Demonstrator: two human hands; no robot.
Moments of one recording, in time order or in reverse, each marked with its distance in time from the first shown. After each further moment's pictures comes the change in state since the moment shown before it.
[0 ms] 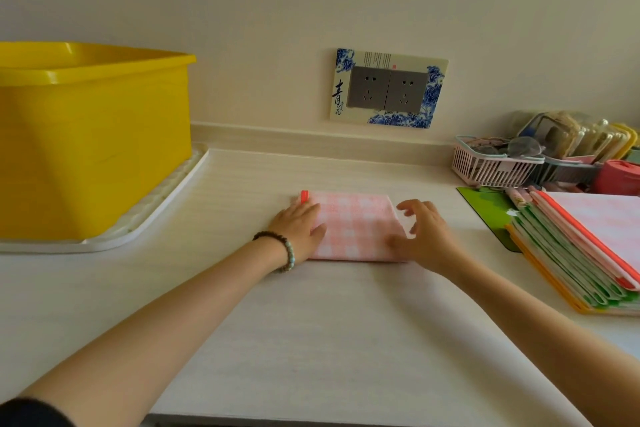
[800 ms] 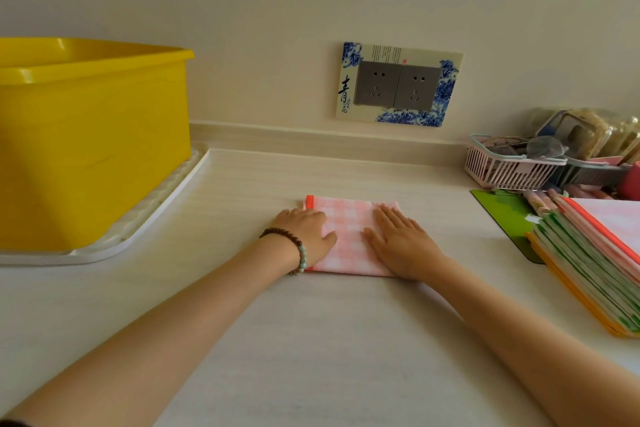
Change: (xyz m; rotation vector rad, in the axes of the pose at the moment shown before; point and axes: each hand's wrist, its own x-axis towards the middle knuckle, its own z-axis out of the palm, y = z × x) left_hand 0.013 0.007 -0.010 0.182 -0.035 -0.058; right_hand 0.039 -0.007 0.043 -0.397 -0.270 -0.075
